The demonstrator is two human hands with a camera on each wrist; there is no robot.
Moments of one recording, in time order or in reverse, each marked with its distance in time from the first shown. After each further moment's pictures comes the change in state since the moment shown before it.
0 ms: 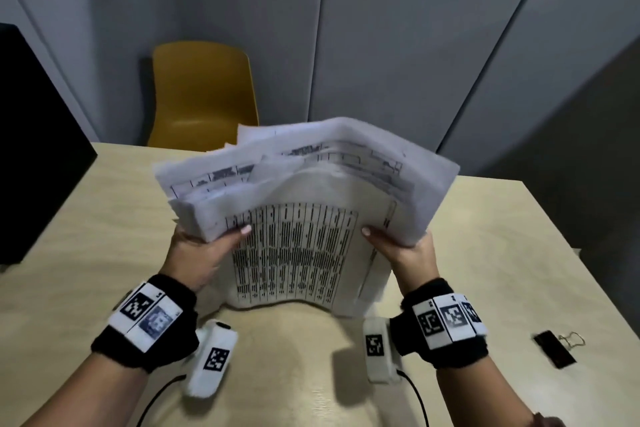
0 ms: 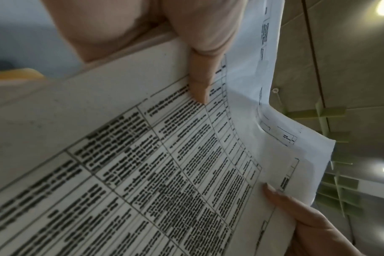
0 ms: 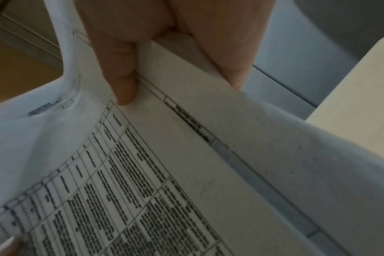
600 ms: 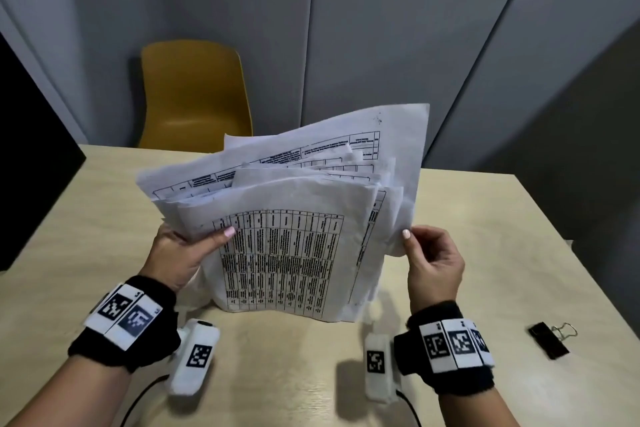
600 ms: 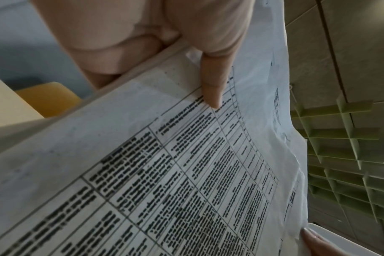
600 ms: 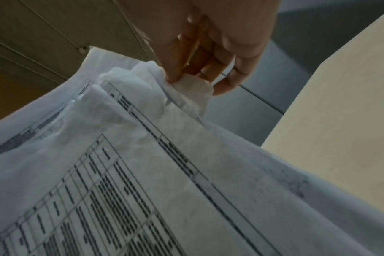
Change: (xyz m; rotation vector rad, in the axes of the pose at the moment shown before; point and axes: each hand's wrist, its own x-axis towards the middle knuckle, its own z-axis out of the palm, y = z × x) left_hand 0.013 -0.011 -0.010 0.032 -0.098 0.038; right_hand -0.017 0.018 -0.022 -0.053 0.452 -0.139
